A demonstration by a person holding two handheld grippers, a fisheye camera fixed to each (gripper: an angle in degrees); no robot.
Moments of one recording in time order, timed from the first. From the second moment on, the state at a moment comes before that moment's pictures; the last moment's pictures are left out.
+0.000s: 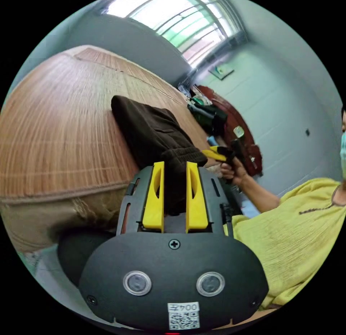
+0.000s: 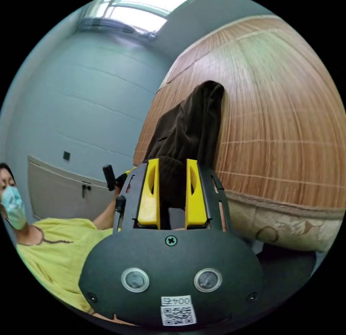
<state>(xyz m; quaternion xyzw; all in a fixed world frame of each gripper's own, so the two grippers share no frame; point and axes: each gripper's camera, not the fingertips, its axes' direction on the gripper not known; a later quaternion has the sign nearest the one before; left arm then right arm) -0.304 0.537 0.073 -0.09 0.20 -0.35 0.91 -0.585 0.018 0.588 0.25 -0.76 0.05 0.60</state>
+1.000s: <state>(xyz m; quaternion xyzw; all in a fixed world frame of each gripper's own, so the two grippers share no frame) -0.216 0.570 0.111 -0.11 0.26 -0.49 0.82 -0.646 0.036 0.568 0.21 -0.74 0.04 0.64</state>
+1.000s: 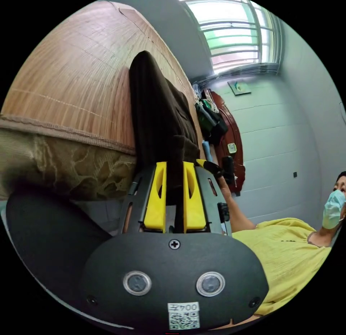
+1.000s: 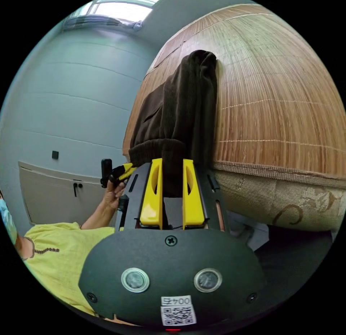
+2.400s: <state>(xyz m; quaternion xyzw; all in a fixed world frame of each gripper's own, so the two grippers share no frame) -0.178 0.421 0.205 -0.13 0.15 -0.35 0.91 -0.558 -0.008 0.578 0.24 -0.73 0.06 0.63</state>
